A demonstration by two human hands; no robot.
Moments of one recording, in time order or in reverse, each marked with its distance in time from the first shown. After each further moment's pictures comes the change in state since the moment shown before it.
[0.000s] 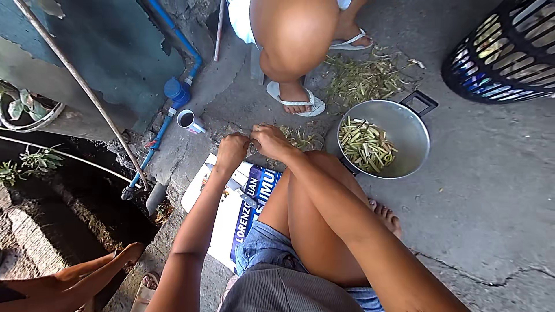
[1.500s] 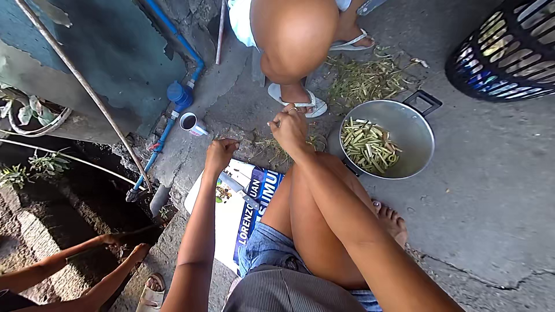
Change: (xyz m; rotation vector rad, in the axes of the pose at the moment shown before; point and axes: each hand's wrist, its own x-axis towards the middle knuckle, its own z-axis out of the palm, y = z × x) left_hand -0.004 -0.039 -0.008 -0.374 -0.050 -0.385; right_hand -0.006 0.006 -0.027 0.021 0.346 0.543
